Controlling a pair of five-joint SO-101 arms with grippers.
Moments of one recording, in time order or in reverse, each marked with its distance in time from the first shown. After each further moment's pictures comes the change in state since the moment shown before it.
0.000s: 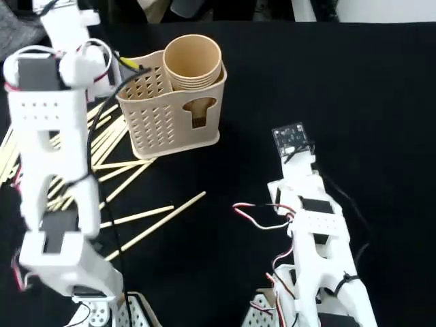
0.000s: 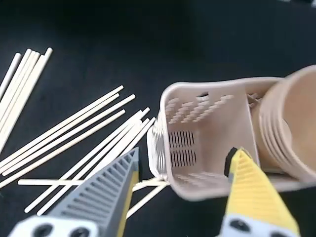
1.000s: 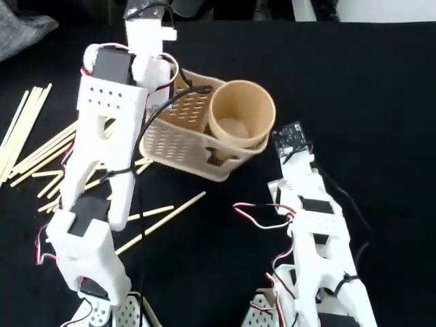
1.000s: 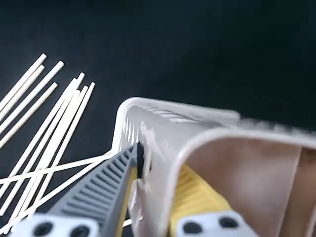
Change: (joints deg) left arm 14.8 6.1 -0.9 2.8 0.9; right arm 0.1 0.0 0.2 -1.4 2.3
